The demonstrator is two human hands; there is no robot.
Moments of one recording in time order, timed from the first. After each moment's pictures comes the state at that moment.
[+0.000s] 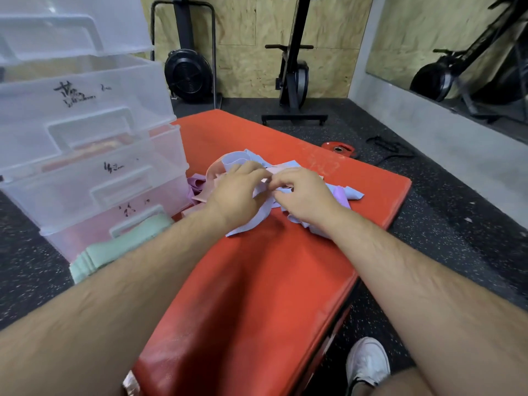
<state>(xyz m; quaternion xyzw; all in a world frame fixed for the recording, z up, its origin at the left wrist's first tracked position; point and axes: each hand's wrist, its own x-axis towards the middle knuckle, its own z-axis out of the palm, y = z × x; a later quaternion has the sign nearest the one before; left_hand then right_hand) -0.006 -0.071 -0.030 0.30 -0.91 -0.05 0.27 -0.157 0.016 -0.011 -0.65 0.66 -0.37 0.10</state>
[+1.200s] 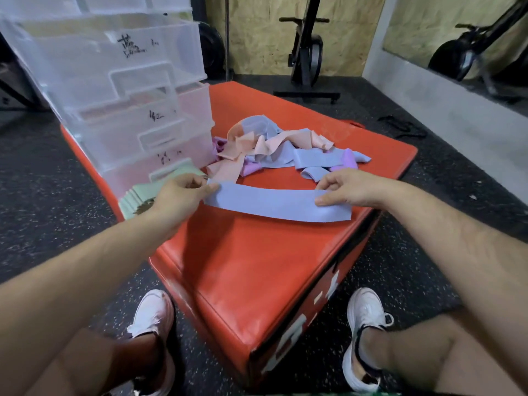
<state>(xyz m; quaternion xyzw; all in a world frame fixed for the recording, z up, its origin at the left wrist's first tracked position) 0.142 0.011 -0.055 0.51 -0.62 -0.45 0.39 -0.185 0.112 -0.019 -0.58 0.73 -0.17 0.32</state>
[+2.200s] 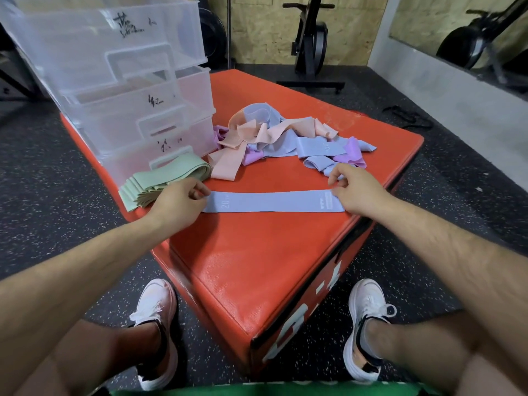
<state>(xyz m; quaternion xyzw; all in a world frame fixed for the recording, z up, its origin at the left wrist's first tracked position) 0.163 0.011 -0.083 0.53 -0.77 -0.24 0.24 -0.175 0.123 -0.061 -0.56 0.78 -0.25 0.14</state>
